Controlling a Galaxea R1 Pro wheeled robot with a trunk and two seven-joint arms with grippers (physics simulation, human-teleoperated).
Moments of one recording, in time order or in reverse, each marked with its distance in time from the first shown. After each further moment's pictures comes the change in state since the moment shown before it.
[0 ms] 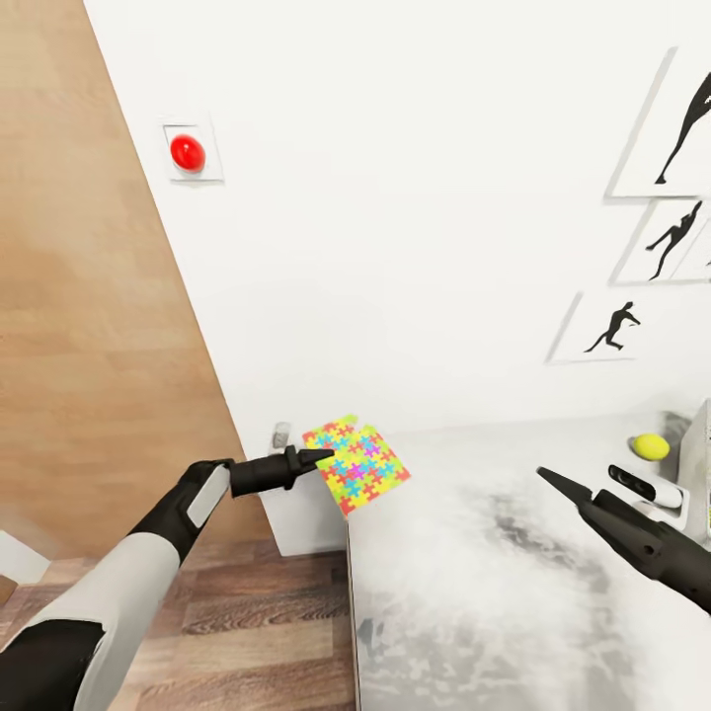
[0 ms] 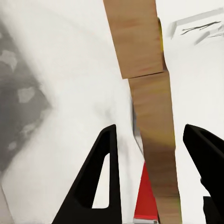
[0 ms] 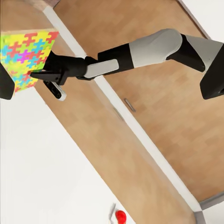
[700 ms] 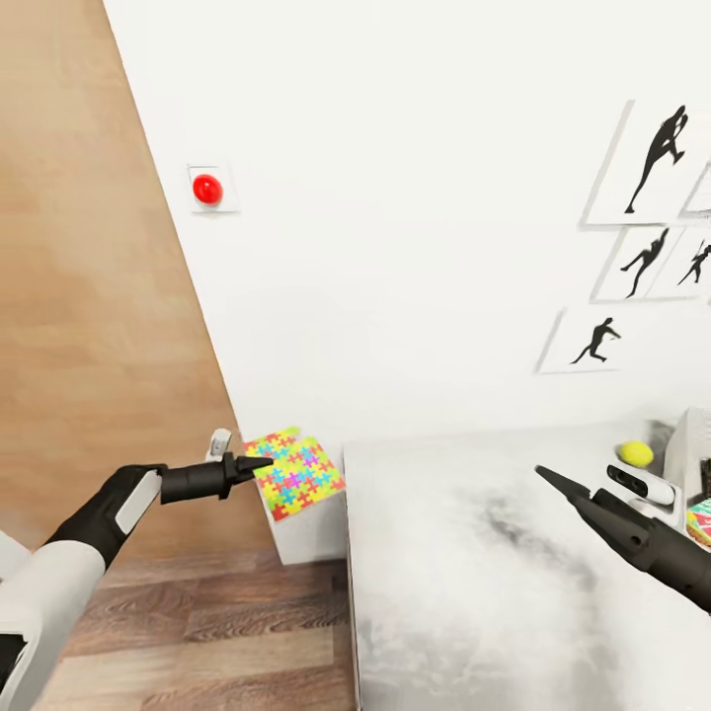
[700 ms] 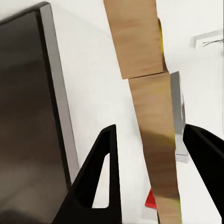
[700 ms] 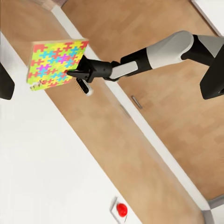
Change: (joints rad) left arm 0.020 0.226 -0.008 -0.014 -0.003 0.108 -0.052; right arm 0.000 0.000 -0.001 0.007 0.003 -0.001 -0.063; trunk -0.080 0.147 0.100
